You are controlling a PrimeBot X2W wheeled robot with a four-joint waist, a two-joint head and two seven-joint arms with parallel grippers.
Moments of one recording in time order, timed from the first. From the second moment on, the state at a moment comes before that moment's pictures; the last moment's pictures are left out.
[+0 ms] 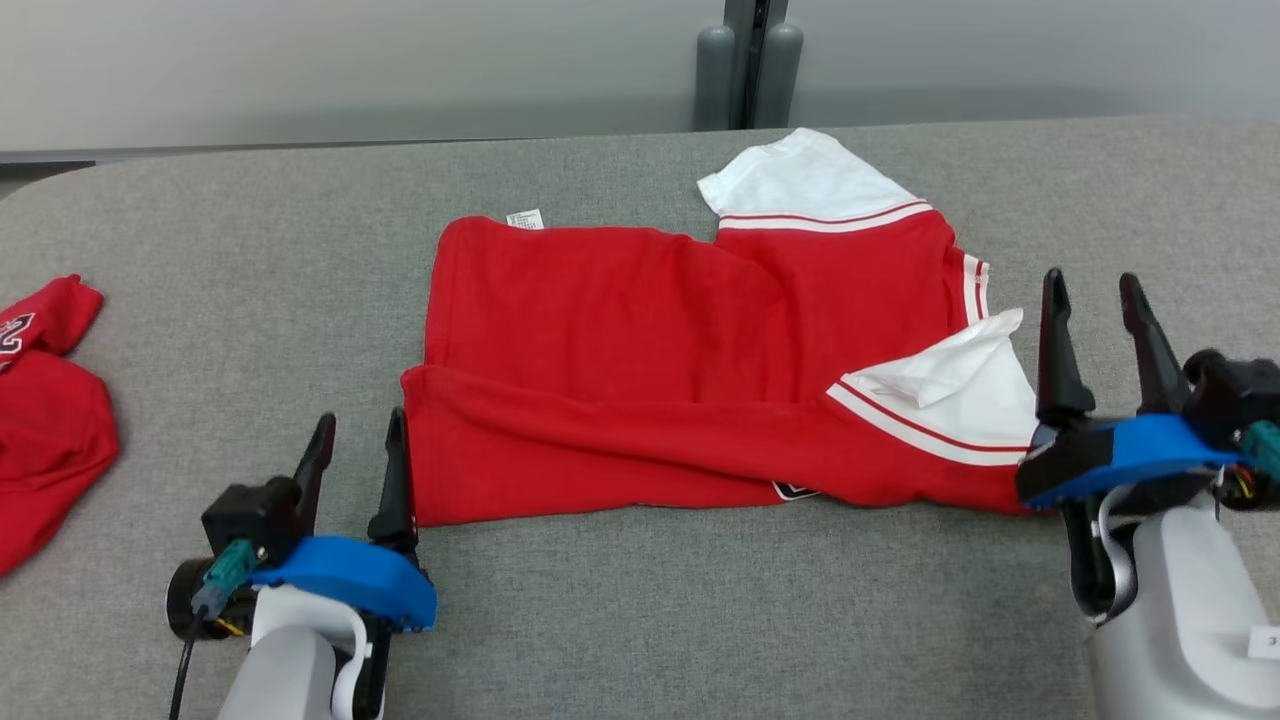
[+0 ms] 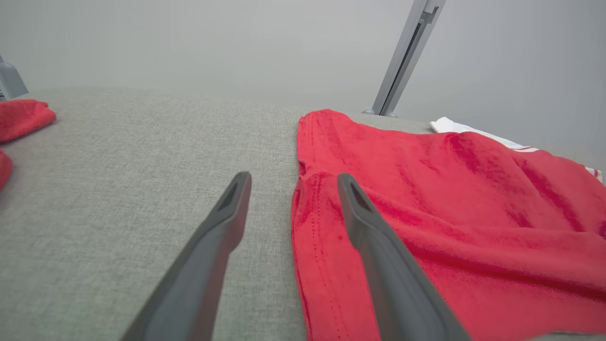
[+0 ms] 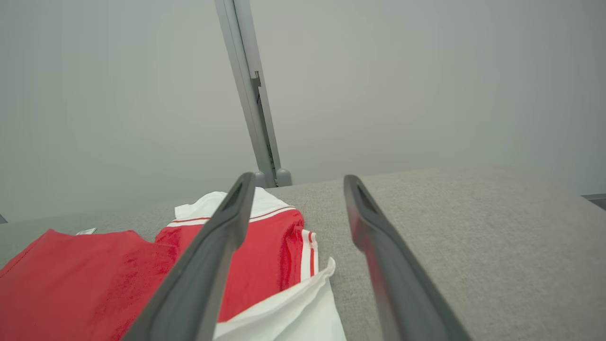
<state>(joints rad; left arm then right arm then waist) -0.32 0.09 -0.10 0.61 -0.29 -0.13 -0.26 -0.46 -0.05 -0.18 0.49 0.12 0.13 -0.26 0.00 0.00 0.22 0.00</state>
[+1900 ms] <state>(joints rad) -0.20 0.12 -0.22 0.59 -0.39 -0.13 -0.27 -0.25 -0.05 -0.13 0.52 0.10 0.13 -0.26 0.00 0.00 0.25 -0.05</state>
